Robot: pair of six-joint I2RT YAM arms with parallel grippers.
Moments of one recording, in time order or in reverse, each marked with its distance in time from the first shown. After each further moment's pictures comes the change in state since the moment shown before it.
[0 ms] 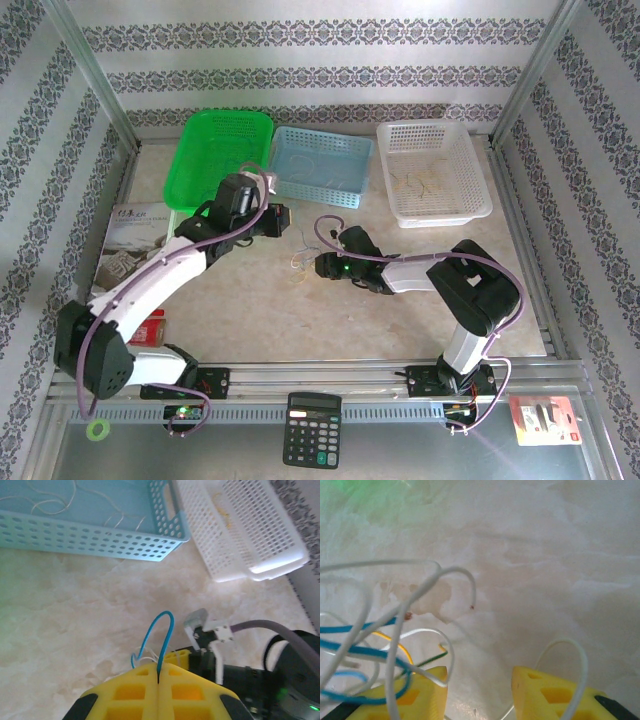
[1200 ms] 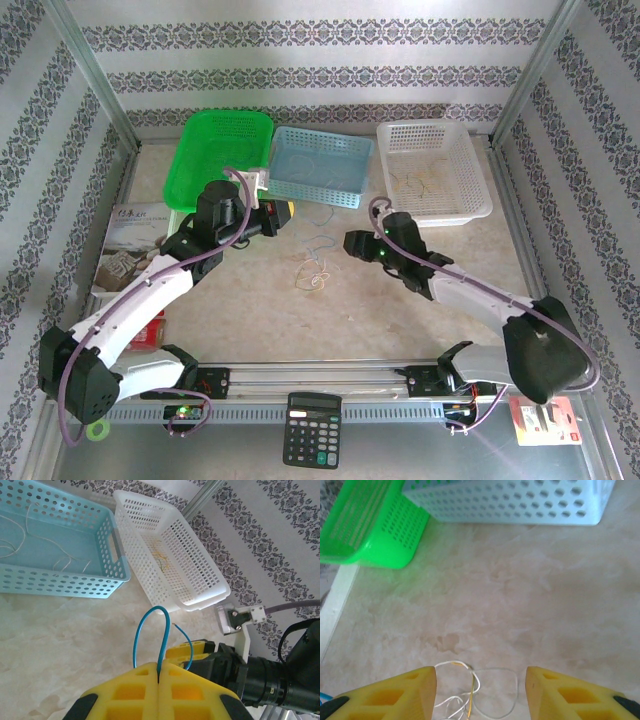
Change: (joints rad) left arm 0.000 -0.124 -0.094 0.214 0.089 -0.093; right arm -0.172 -0.475 -0.069 -0.217 0.018 0.006
